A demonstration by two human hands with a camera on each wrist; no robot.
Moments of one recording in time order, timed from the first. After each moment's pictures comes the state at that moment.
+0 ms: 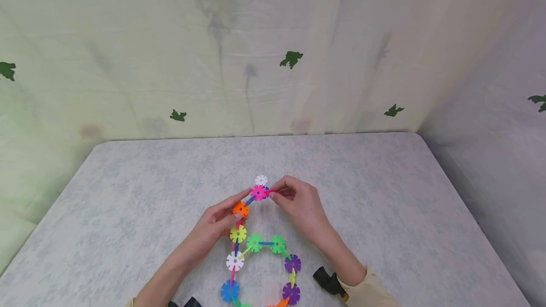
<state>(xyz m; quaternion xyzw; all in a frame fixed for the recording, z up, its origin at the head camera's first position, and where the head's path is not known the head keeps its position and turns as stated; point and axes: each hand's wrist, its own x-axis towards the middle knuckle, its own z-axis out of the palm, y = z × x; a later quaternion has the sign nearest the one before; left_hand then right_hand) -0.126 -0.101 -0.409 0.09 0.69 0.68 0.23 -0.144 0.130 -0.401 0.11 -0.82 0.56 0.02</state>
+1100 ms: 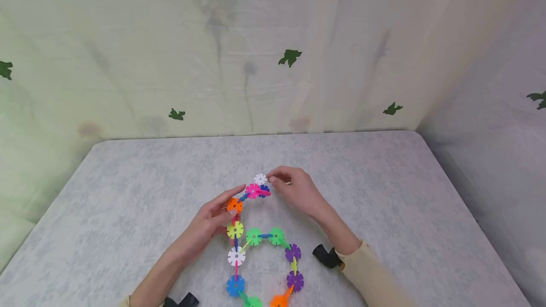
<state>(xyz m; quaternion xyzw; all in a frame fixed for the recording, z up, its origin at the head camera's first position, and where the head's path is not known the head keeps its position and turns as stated) -0.132 -0.106 -0.409 0.08 0.69 0.68 0.23 -0.188 0.138 -0.407 0.17 -0.83 0.53 -0.08</state>
